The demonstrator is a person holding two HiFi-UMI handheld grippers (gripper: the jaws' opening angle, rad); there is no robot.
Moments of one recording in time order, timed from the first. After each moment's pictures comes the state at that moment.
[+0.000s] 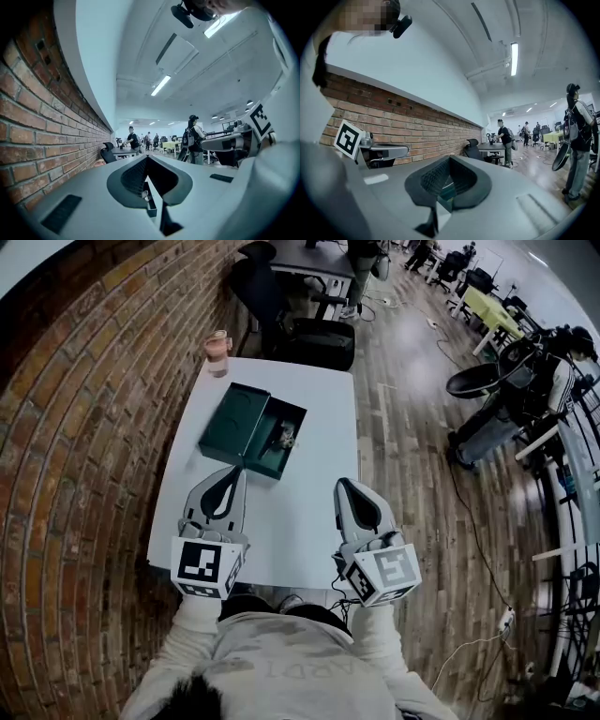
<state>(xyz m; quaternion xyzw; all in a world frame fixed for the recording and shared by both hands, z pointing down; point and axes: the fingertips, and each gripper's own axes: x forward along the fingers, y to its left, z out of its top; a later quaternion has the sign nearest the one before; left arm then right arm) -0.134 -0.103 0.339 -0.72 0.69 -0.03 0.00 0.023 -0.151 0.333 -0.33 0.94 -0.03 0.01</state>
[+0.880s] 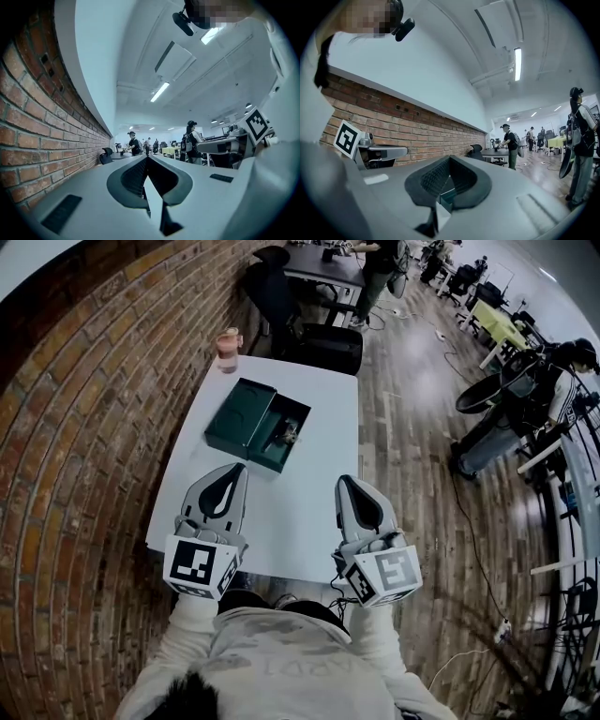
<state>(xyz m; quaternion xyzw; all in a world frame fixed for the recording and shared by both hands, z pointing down) -0.114 -0.064 0.316 -0.73 0.68 0.00 0.03 0.032 -0.120 0.312 -0.31 0.95 0.00 0.03</state>
